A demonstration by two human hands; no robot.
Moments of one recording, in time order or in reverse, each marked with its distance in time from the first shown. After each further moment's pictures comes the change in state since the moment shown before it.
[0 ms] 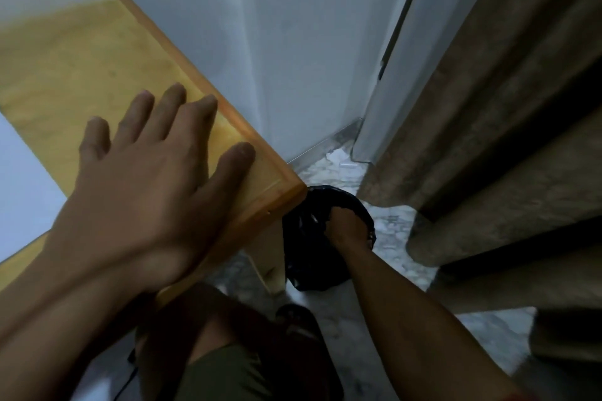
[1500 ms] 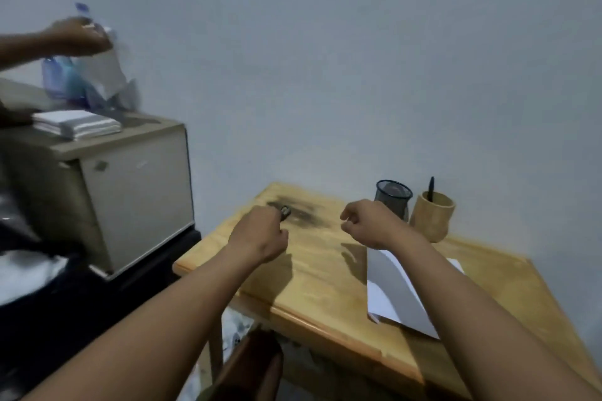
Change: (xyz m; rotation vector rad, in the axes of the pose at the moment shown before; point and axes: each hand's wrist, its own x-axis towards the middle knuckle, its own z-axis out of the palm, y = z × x) left_hand -0.275 -0.261 -0.163 -0.041 0.379 -0.922; right_hand -0.354 -0.480 -0.171 -0.245 -0.043 -1.407
